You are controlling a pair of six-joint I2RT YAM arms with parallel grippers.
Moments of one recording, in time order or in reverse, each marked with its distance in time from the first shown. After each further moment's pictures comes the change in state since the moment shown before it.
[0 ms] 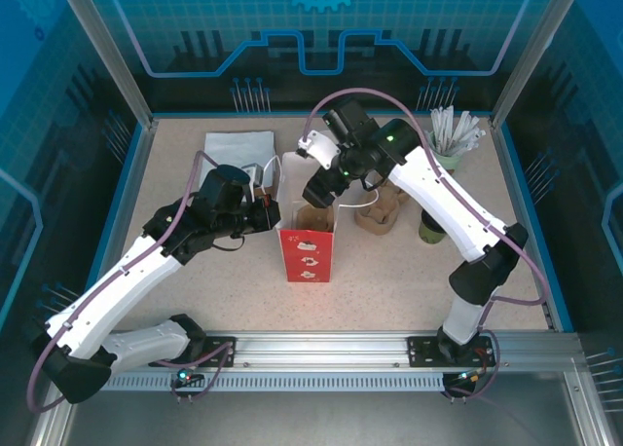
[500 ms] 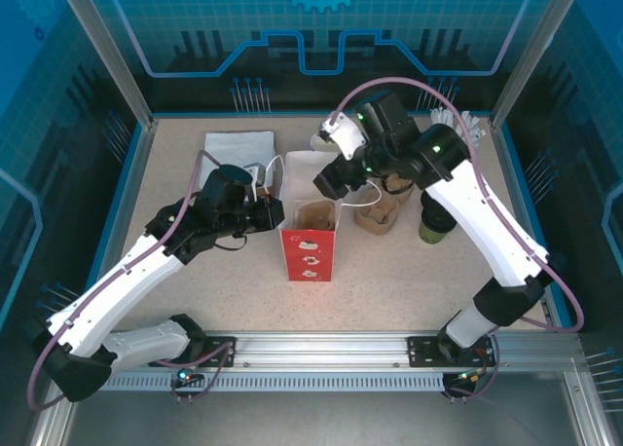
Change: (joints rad) left arm -0.011 0.009 0.000 0.017 -0.008 -0.006; right arm 0.000 -0.188 0.000 0.019 0.045 0.163
